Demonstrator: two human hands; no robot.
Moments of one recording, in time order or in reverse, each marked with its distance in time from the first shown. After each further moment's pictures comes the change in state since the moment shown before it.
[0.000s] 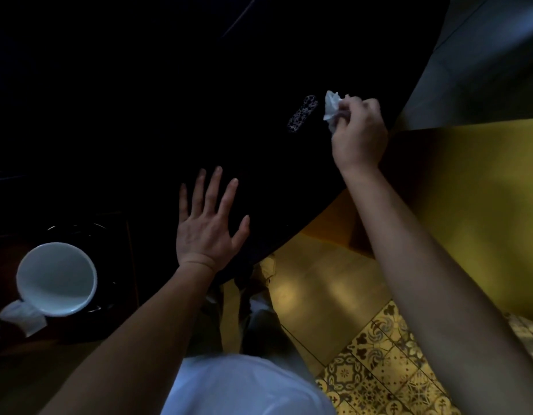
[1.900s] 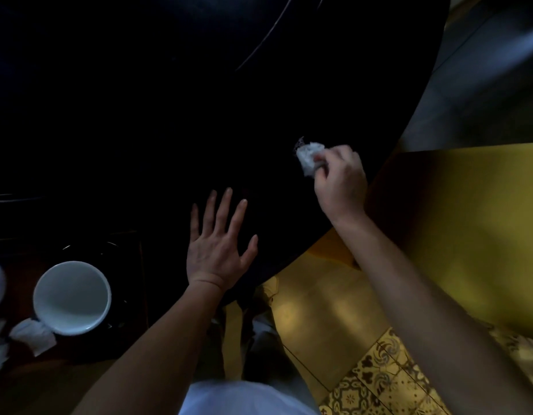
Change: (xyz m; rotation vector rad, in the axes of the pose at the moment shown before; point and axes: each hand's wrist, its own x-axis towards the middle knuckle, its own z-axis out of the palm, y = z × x) left_hand 0.002 0.000 0.001 -0.007 0.019 0.005; right_hand -0.048 -0.011 0.009 0.071 -0.049 -0.193
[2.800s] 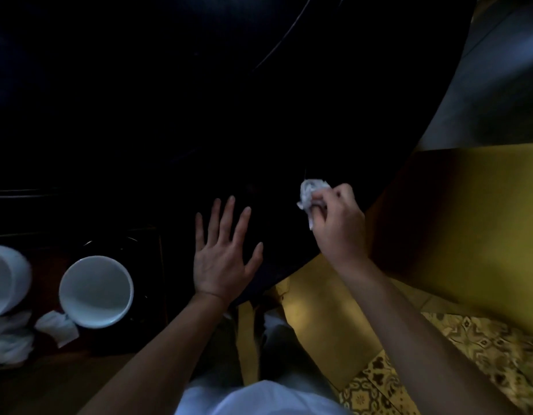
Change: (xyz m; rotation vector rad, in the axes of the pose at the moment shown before) left_hand -0.025 -0.019 0.003 -0.019 0.017 -0.016; right_hand -0.070 -0.040 0.004 0.064 -0.111 0.034
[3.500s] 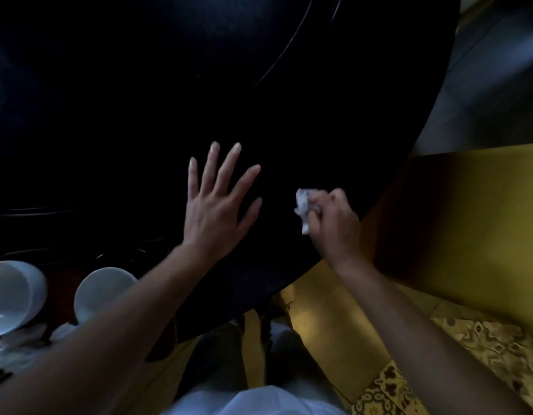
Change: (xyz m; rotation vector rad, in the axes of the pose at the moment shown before) left_hand 0.086 -0.027 -0.072 -0.094 0.208 0.247; right_hand 0.005 -0.007 0.001 -0.046 -0.069 0.060
